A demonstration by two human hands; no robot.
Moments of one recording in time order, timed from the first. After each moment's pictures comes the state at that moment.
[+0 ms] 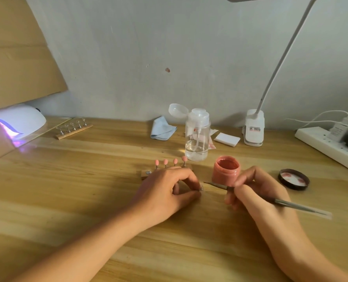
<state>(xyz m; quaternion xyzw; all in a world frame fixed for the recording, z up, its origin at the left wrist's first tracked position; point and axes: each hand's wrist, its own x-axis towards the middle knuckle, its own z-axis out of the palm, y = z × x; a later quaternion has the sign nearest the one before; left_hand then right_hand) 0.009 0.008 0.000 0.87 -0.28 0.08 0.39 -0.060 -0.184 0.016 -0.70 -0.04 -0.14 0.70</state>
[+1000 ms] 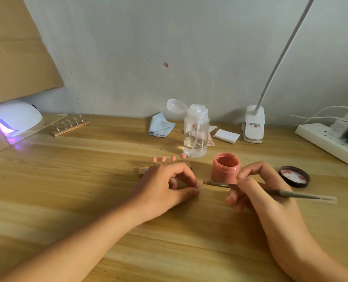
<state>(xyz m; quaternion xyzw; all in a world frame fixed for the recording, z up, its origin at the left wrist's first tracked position) 0.013 0.009 0.000 0.85 -0.28 0.05 0.44 -0.059 -0.186 0.017 -0.67 -0.02 -0.15 0.72</state>
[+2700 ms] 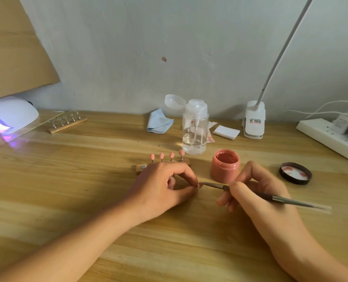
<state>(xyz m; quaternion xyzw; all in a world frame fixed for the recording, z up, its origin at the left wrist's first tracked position) 0.010 0.009 0.001 0.87 -0.29 0.08 0.39 -0.057 -0.184 0.018 -0.72 -0.05 -0.11 0.68</state>
